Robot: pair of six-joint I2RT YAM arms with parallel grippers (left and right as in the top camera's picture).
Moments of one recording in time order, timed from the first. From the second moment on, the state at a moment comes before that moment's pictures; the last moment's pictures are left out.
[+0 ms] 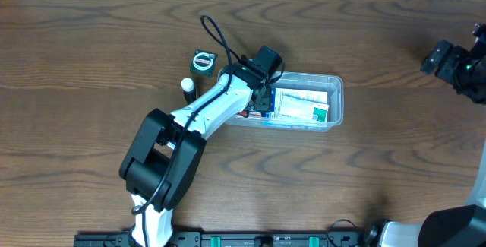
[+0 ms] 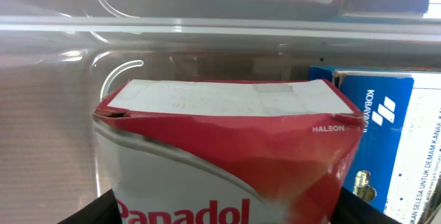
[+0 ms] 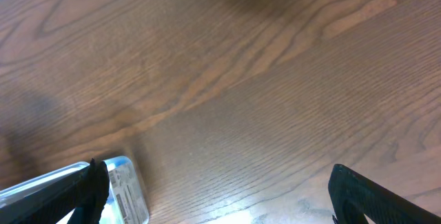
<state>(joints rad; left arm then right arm) -0.61 2.01 1.41 -0.73 -0.11 -0.54 -0.41 1.53 1.53 -1.04 -0.14 0.18</state>
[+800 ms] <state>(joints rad) -0.61 1.90 1.51 -0.86 -0.11 -0.45 -0.41 1.53 1.53 -1.04 -0.14 0.18</state>
